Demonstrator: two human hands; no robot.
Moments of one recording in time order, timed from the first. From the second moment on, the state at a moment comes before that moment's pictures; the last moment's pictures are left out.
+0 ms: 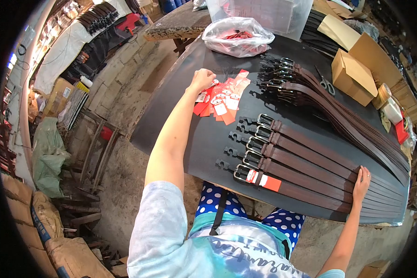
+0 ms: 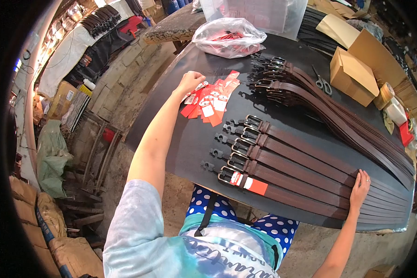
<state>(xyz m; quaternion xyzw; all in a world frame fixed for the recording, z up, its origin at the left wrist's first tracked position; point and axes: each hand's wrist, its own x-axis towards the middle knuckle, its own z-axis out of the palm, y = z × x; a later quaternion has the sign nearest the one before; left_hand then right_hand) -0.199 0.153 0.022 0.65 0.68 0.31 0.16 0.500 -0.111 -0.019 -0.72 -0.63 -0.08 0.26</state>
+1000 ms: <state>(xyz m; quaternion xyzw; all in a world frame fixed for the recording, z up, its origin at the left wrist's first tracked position) -0.146 -0.010 0.156 0.60 0.52 0.57 0.21 0.316 -0.090 0.069 -0.59 -0.69 0.08 0.41</state>
